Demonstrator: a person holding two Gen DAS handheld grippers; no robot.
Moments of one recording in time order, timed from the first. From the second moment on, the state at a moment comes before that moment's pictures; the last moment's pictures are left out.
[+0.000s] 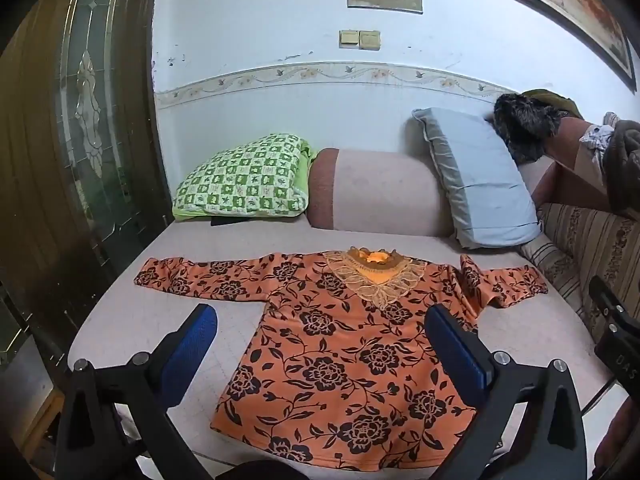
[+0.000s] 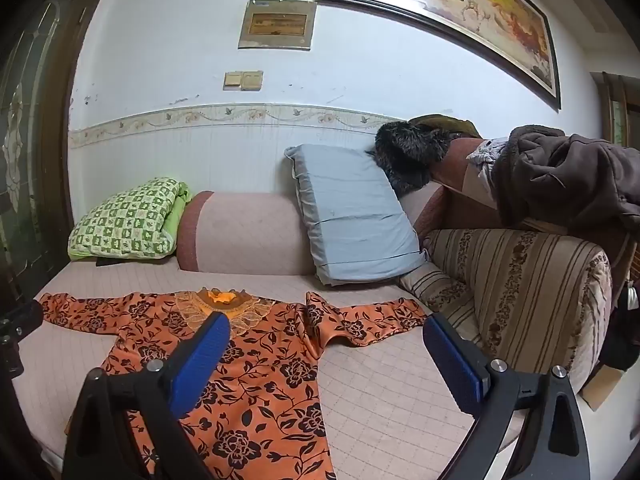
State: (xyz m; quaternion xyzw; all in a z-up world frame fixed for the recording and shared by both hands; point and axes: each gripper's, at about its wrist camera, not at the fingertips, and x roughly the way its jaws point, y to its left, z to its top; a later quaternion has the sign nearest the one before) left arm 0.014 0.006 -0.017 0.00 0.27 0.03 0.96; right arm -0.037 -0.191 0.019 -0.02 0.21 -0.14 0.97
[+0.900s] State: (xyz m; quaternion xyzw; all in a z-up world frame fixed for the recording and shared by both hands) left arm 0.018 0.006 -0.010 0.02 0.26 0.06 0.96; right arm -0.026 -0.188 0.016 -0.02 0.21 -0.12 0.97
